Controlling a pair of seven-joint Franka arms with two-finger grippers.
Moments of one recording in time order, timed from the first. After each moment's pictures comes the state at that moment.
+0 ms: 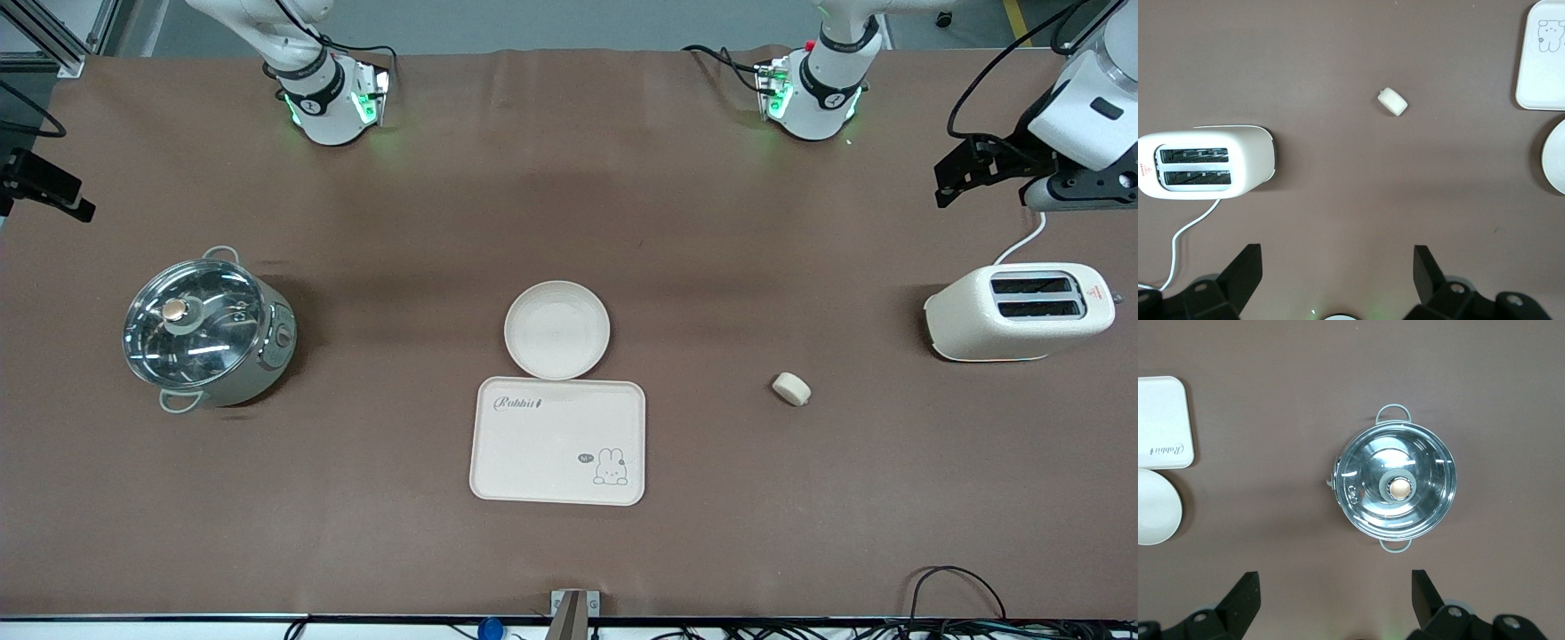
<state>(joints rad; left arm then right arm) -0.03 -0.10 -0.10 -1.65 0.02 1.53 -0.12 -0.14 0.02 0.07 -1.41 0.01 1.40 0.01</state>
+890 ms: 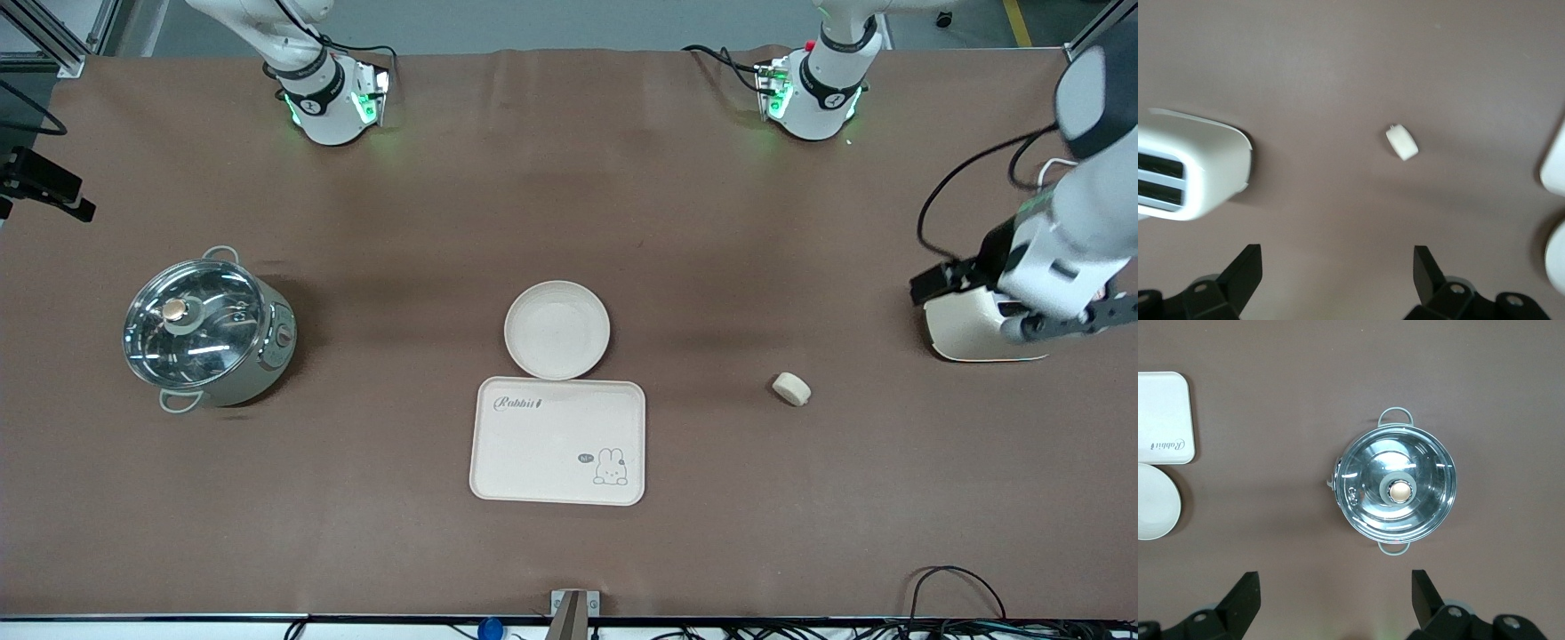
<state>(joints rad) -0.03 0.22 -0.10 -1.56 0.02 1.68 -0.42 -0.14 0.02 0.07 -1.41 0.01 1.41 -0.01</state>
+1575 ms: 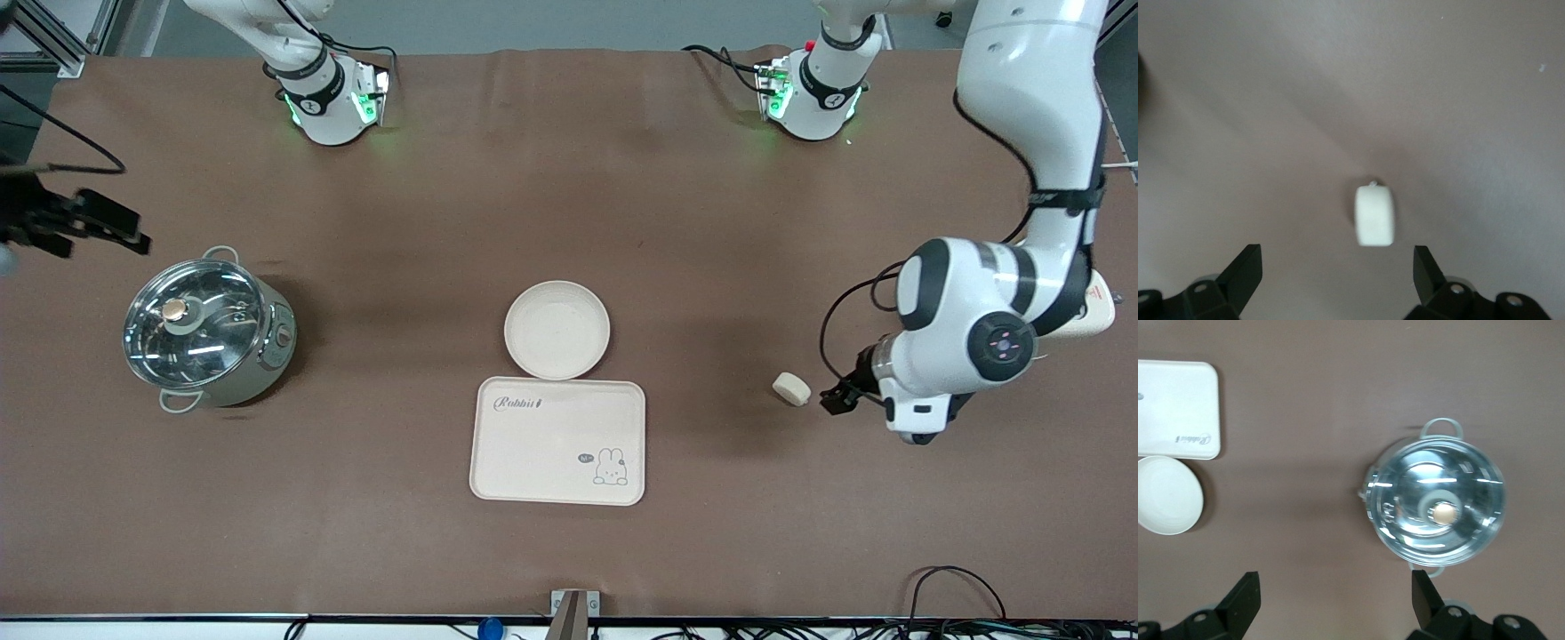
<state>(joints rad) -0.06 0.55 -0.11 -1.63 0.02 2.05 -0.98 -0.08 0.12 0.08 -1.43 0.08 1.49 -0.01</state>
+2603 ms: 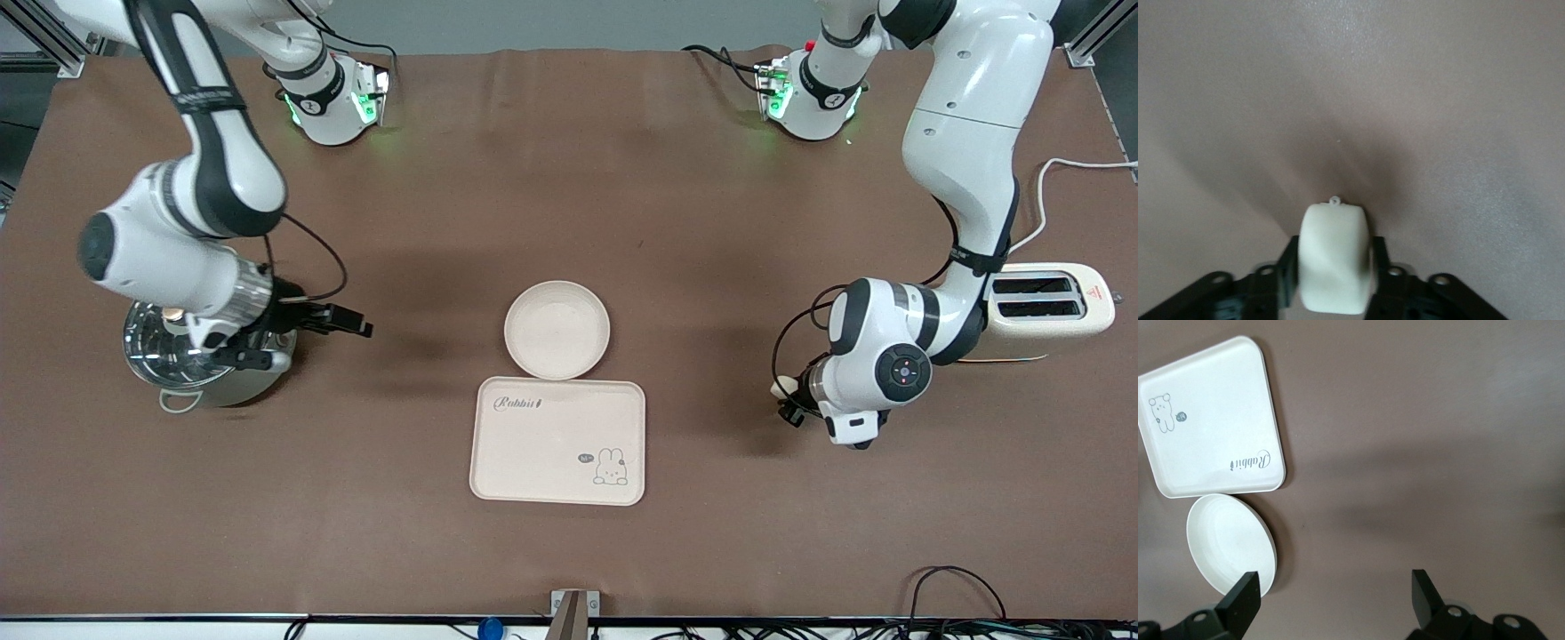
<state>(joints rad) -0.10 0.71 -0.12 -1.66 0.02 2.24 -1.15 0.12 0.21 0.09 -2.04 0.49 2.25 0.07</state>
